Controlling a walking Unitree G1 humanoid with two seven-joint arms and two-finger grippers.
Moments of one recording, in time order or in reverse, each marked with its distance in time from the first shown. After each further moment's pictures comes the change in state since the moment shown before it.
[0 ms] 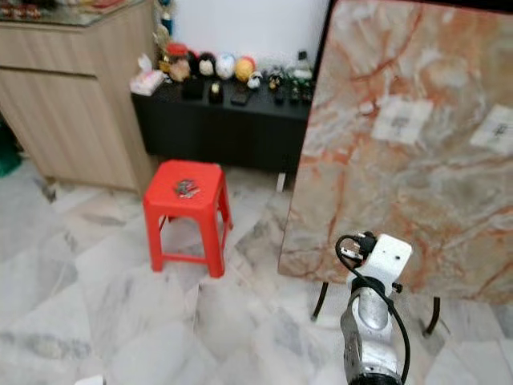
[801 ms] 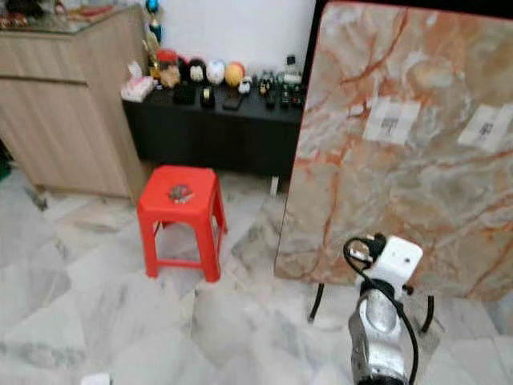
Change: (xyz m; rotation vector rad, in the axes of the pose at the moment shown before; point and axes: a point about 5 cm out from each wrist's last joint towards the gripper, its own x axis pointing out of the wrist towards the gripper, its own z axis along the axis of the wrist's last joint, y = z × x) left arm 0.001 -0.005 0.000 0.001 0.006 -0.006; right arm -0.001 -0.004 0.001 -0.029 -0.021 -0.010
